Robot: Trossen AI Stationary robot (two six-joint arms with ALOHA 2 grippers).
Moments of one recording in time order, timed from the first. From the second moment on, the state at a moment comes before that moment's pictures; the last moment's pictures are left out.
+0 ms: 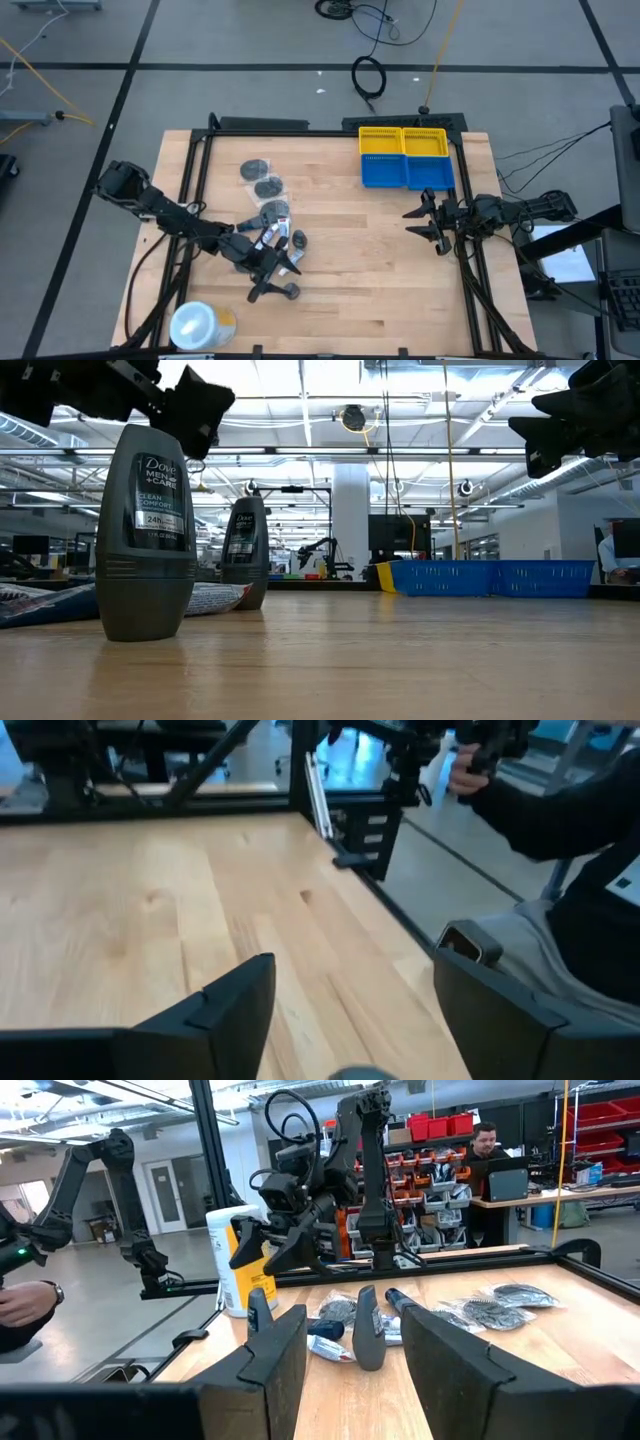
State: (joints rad) left arm -0.45 1.47 0.53 0.70 0.04 -0.11; right arm 0.19 0.05 0.02 0.15 0.05 0.14
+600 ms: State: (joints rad) left arm -0.47 1.47 0.53 0.60 0.02 -0.14; right arm 0.19 0.05 0.02 0.15 0.05 0.14
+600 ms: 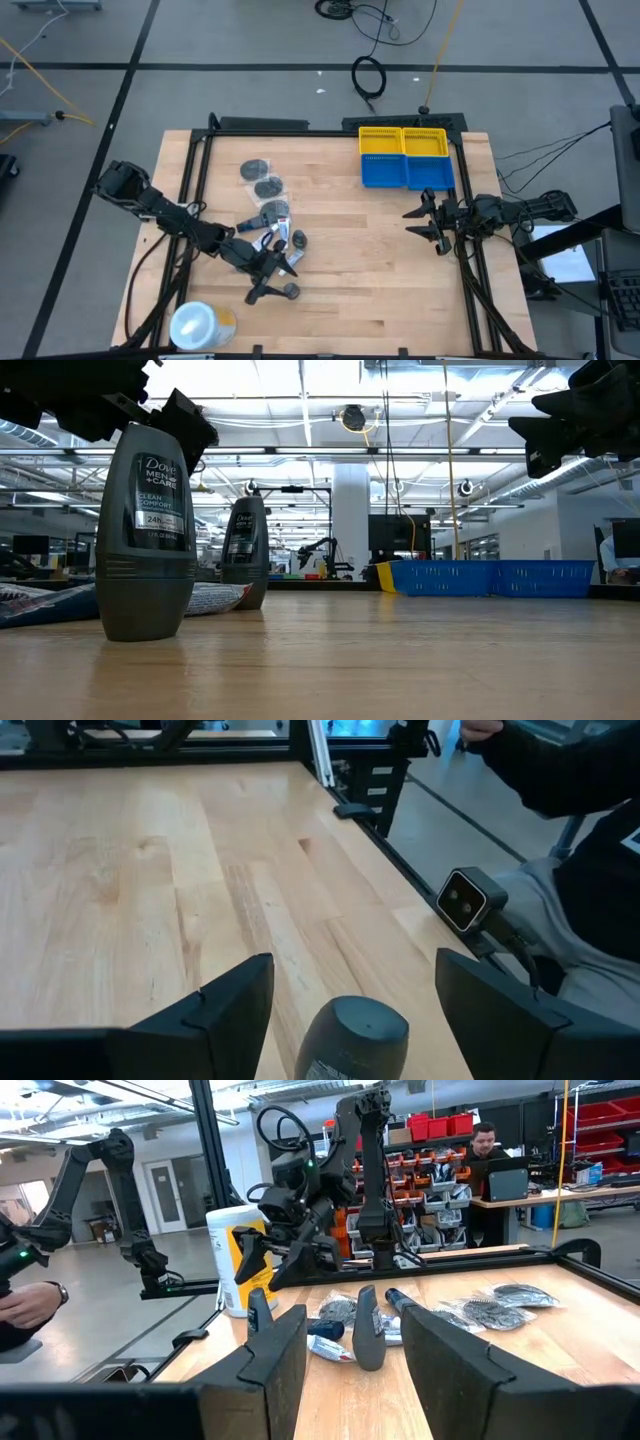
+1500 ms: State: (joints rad) left arm -0.50 1.51 0.53 0.58 -0.06 -0.19; right arm 0.19 0.05 0.02 0.15 0.05 0.14
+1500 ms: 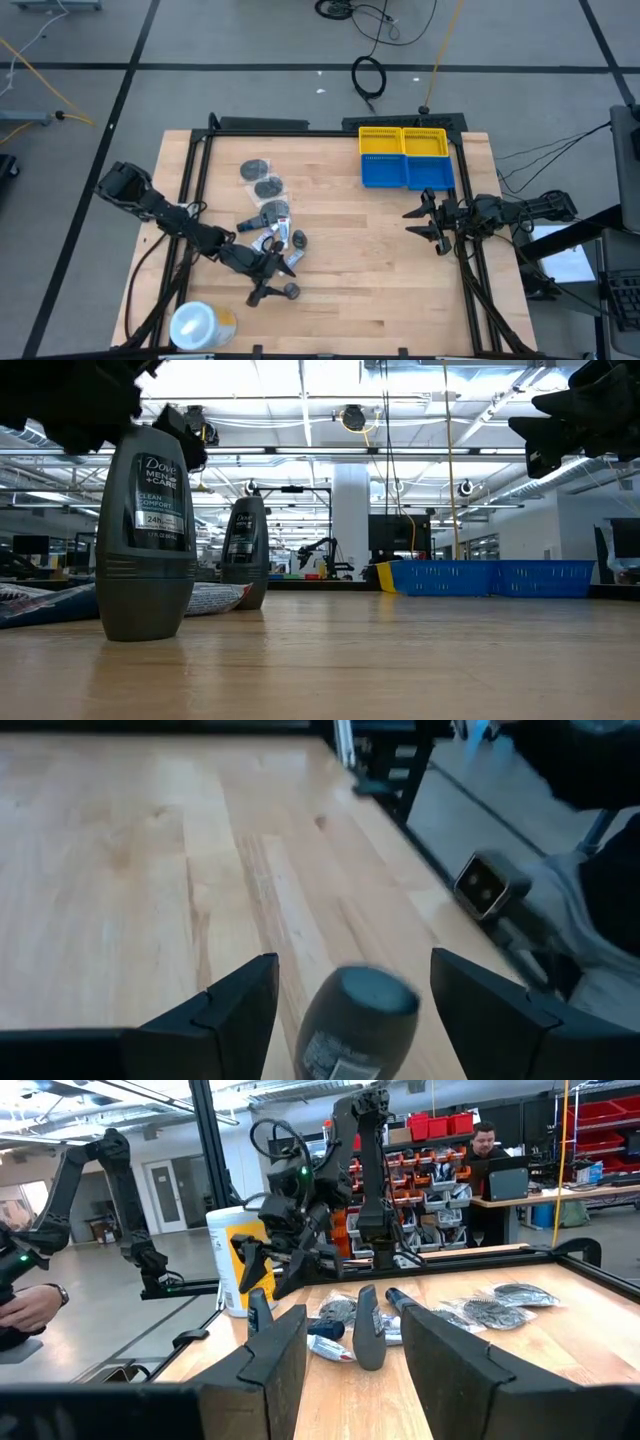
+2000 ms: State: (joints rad) left arm -0.50 1.74 0.53 0.80 -0.05 -0.19; right arm 0.19 0.05 0.02 0.15 0.05 0.14
